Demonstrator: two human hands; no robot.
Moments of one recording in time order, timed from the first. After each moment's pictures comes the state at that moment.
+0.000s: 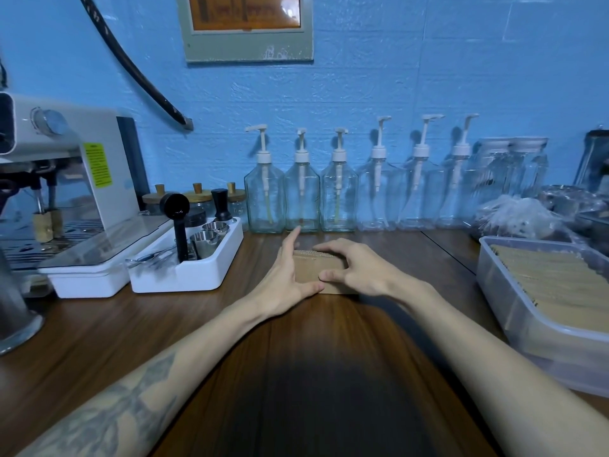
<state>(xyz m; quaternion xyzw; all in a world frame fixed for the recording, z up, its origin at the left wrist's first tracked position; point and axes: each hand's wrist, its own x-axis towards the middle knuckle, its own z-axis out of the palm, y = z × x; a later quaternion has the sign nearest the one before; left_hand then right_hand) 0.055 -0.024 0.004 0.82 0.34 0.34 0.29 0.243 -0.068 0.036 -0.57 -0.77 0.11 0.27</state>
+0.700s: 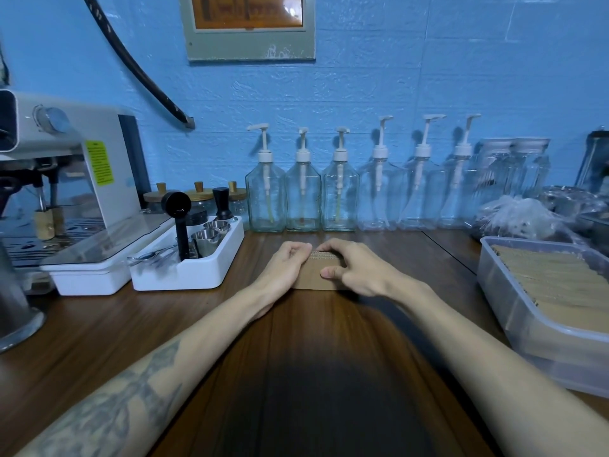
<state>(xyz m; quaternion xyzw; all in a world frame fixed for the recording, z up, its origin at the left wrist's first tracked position) 0.065 -0.013 0.010 0.70 0.42 0.40 0.42 0.238 -0.068 0.036 -0.58 -0.76 0.11 0.29</state>
